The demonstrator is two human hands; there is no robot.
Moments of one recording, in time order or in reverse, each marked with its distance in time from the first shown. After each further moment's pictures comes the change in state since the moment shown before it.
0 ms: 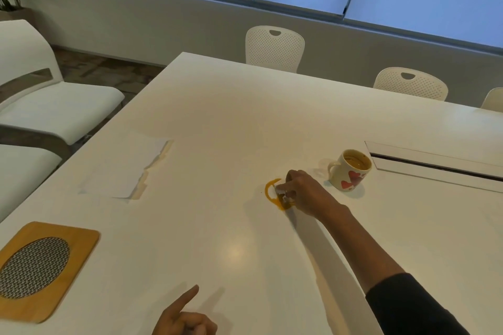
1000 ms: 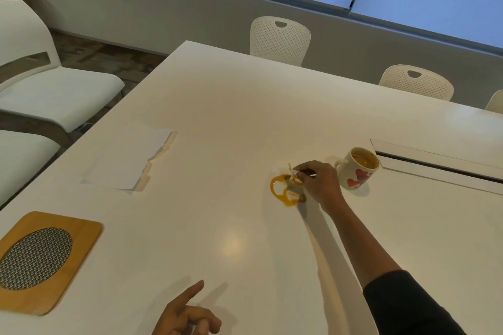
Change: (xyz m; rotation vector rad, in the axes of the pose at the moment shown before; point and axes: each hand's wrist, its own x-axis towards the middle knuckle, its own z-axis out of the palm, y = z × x) left_hand 0.011 -0.026 -0.034 0.349 -0.175 0.090; right_hand 0.012 0.013 0.008 0.465 0.431 0.394
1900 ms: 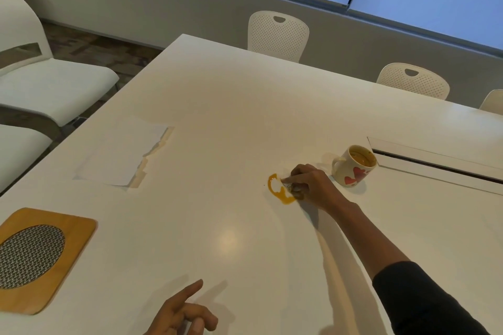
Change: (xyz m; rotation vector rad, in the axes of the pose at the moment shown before) left_hand 0.001 -0.016 -0.010 0.191 0.002 0.023; right_hand -0.008 0.009 -0.010 -0.313 -0.367 -0.456
